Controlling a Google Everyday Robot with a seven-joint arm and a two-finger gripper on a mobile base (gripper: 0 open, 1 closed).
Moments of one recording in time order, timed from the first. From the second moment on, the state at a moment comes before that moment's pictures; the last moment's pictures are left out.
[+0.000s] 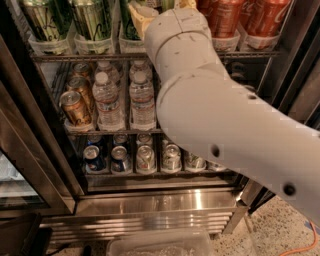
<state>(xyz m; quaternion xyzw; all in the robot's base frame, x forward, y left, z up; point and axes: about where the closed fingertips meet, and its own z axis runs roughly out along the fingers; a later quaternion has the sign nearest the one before) 0.567 -0.016 1.124 -0.12 0.60 -0.02 0.79</state>
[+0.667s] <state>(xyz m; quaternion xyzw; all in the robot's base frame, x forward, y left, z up) 0.538 -0.053 1.100 -0.19 0.65 -0.02 0.73</state>
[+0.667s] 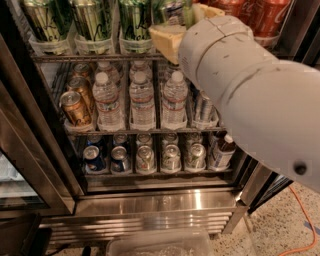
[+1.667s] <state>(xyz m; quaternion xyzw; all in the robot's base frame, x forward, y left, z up) 0.528 -0.061 1.102 -0.25 0.67 0.00 0.70</state>
